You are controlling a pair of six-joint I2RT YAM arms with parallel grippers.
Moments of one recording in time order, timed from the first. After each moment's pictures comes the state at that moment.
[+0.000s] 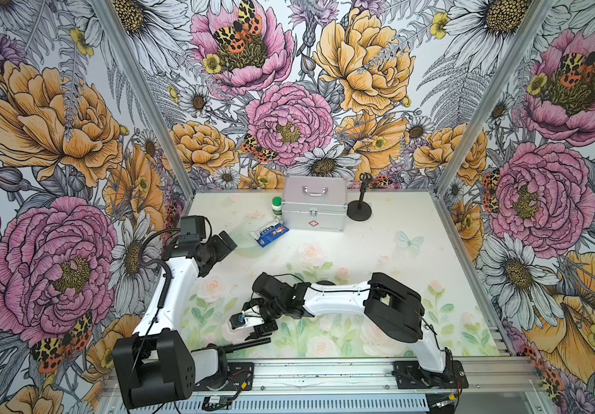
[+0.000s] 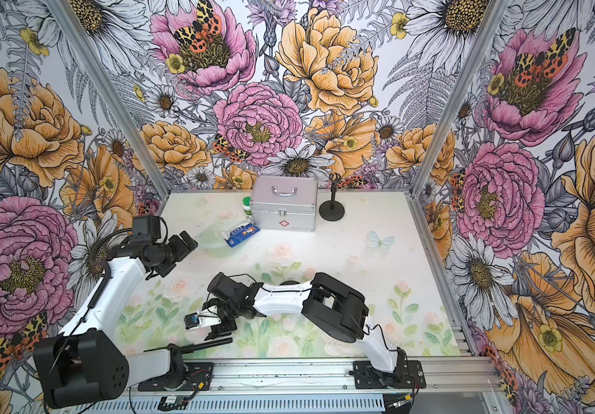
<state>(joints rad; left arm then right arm) 0.15 1.24 1.00 -0.78 0.14 -0.64 1.20 2.15 1.48 -0.16 -0.50 -0.71</state>
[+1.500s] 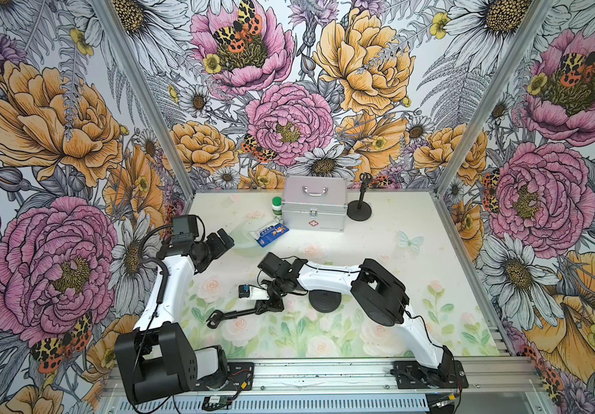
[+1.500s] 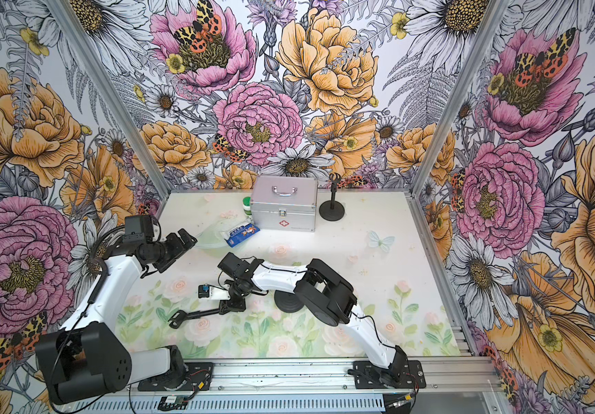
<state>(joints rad) 0.20 1.27 1.01 -0.73 0.27 -0.51 1.02 2.30 1.69 -0.46 -0.57 -0.55</state>
